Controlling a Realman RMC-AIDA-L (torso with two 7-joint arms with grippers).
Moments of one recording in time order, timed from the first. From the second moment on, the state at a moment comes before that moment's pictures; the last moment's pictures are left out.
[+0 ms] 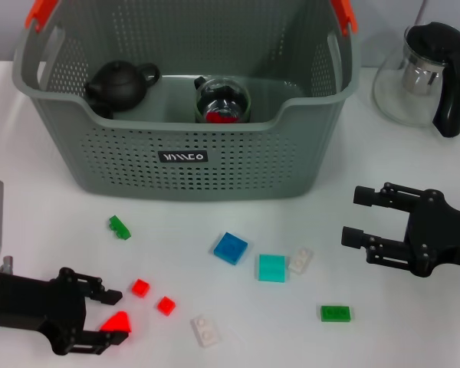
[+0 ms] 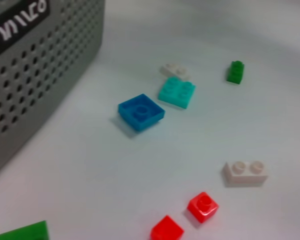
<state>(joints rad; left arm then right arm) -0.41 -2.17 0.56 0.95 2.59 1.69 -1.20 0.40 2.05 -0.79 -0.56 -1.79 -1.66 1.14</state>
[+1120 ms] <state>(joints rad) -0.43 -2.16 0.48 1.00 2.53 1.89 -1.25 0.40 2.05 -0.79 -0.56 -1.79 -1.67 1.14</state>
